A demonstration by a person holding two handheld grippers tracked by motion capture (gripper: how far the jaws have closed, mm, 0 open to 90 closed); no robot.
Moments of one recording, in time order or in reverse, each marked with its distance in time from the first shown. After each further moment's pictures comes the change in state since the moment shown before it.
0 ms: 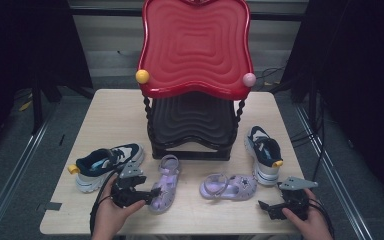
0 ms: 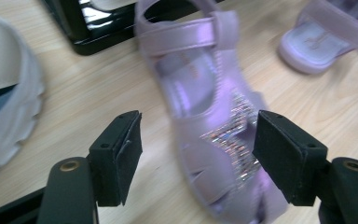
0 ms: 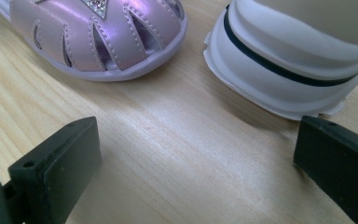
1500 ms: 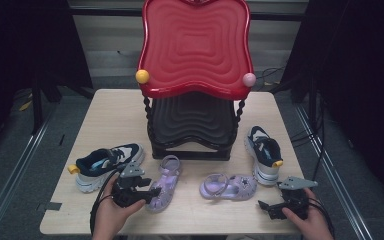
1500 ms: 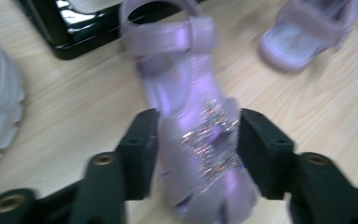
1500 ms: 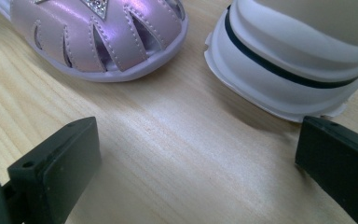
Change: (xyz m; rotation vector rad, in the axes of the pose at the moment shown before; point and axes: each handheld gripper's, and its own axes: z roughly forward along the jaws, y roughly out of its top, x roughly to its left) left arm -0.002 0.003 -0.004 0.009 -0.062 0.005; right arm -0.001 0.001 0.001 0.001 0.009 -0.001
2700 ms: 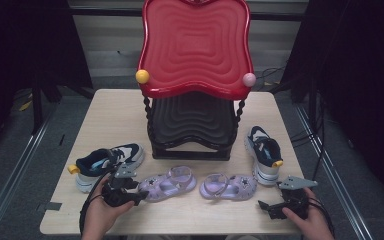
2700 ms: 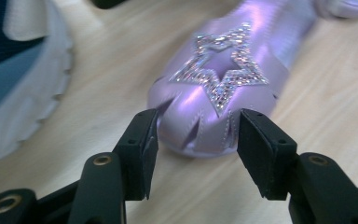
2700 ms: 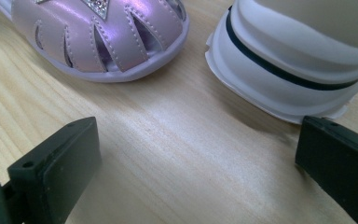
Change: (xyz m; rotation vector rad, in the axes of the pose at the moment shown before) left arm 0.027 -0.016 -0.008 0.114 0.126 0.026; right arm 0.000 0.000 0.000 0.001 0.005 -0.003
